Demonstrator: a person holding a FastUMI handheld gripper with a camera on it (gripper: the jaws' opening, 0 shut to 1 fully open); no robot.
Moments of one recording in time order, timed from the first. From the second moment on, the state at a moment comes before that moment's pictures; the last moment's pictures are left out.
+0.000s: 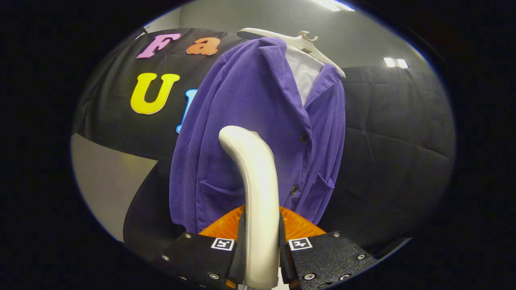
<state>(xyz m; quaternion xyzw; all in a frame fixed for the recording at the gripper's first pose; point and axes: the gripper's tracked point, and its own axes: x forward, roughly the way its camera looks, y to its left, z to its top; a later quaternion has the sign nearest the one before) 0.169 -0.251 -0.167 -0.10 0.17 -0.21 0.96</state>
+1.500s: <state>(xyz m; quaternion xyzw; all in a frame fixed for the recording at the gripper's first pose) 0.071 -0.286 -0.187 -0.03 0.20 -0.27 0.94</state>
